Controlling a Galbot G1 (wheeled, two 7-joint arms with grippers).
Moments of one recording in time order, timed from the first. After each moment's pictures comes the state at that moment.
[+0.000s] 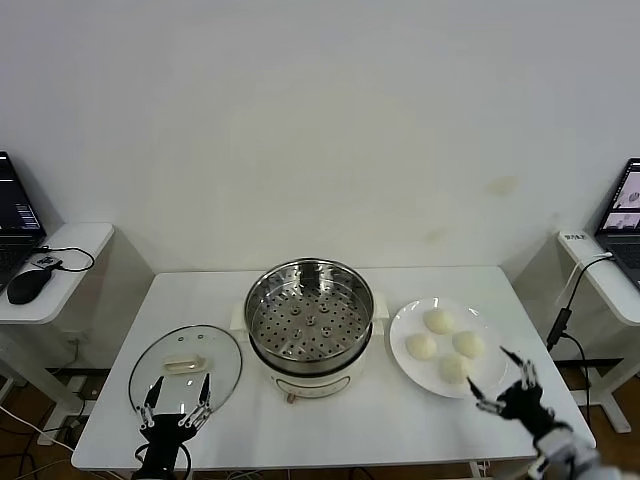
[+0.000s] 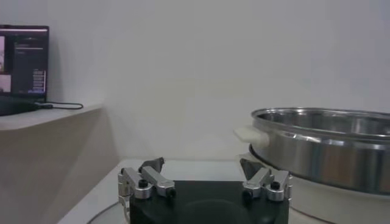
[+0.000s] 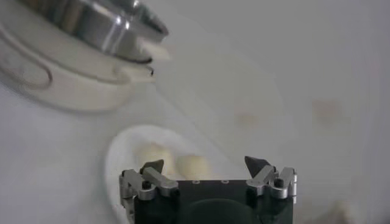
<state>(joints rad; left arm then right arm) 1.77 -1.28 -0.56 -2.05 -0.26 -0.16 -0.15 -1.49 0.85 0.78 1.93 -0.26 -0.05 -0.45</state>
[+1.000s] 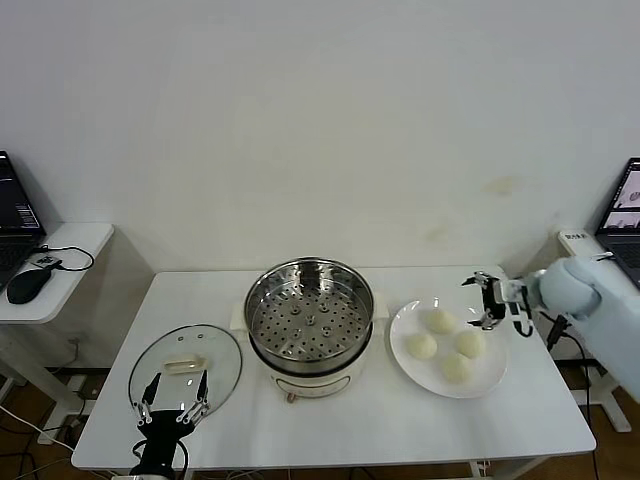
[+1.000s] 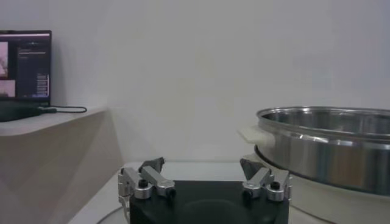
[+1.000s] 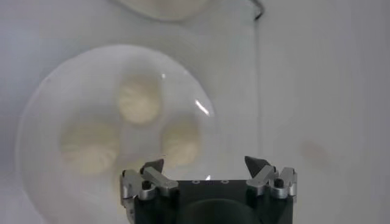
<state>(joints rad) 1.75 -1.29 -0.57 -2.05 -0.24 -0.14 -0.15 -0.16 0.63 -0.47 1.29 -0.23 -0.08 -0.99</state>
